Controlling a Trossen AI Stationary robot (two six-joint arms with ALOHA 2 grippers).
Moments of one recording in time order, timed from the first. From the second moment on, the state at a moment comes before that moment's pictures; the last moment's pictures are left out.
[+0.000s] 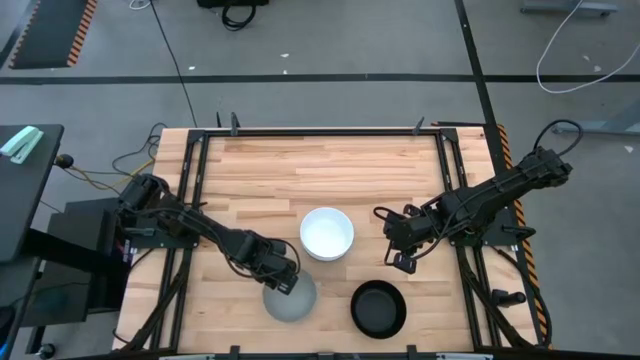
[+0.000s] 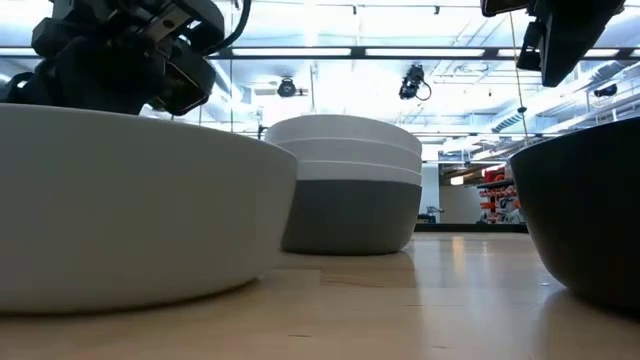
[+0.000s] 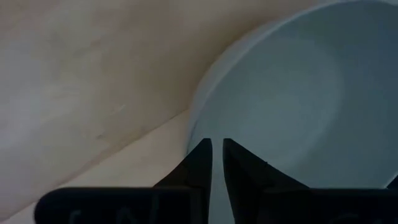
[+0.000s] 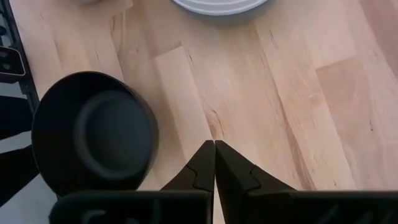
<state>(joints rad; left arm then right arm) -0.43 1.70 1.12 -0.69 0.09 -1.50 0.40 1.27 1.05 -0.97 0.07 0.75</state>
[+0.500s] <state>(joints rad) -0.37 1.69 1.13 -0.78 0.08 -1.41 0.40 1.27 1.05 -0.97 0.08 0.76</state>
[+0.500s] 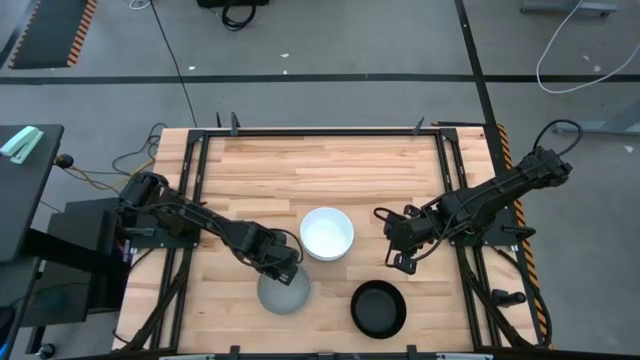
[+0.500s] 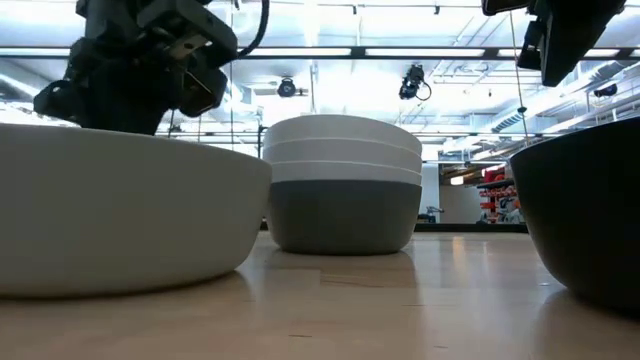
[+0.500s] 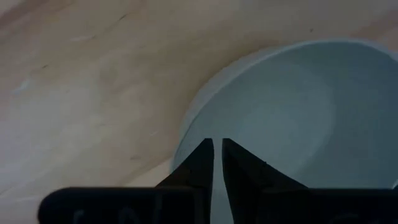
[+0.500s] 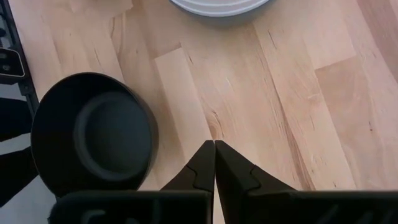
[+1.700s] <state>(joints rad) -0.35 1.74 1.18 -0.93 0.08 -1.27 0.40 1.27 1.05 -0.97 0.08 0.77</state>
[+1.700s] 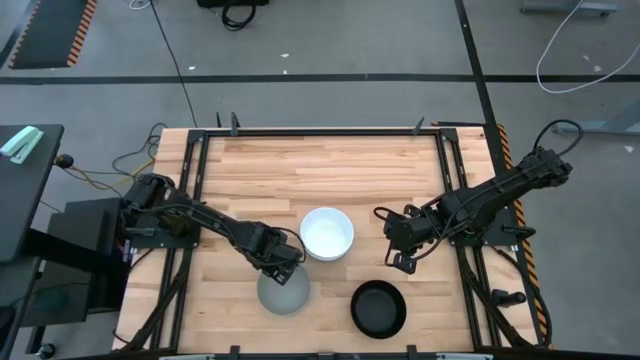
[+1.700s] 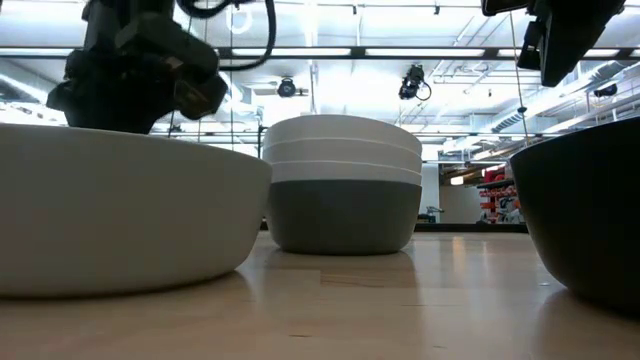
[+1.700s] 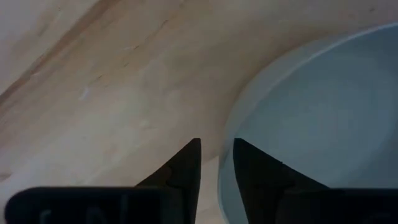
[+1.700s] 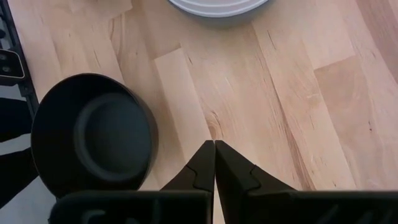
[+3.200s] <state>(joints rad) -0.34 1.75 1.19 -0.85 0.13 -1.27 0.51 1.27 1.05 -0.97 0.13 0.84</state>
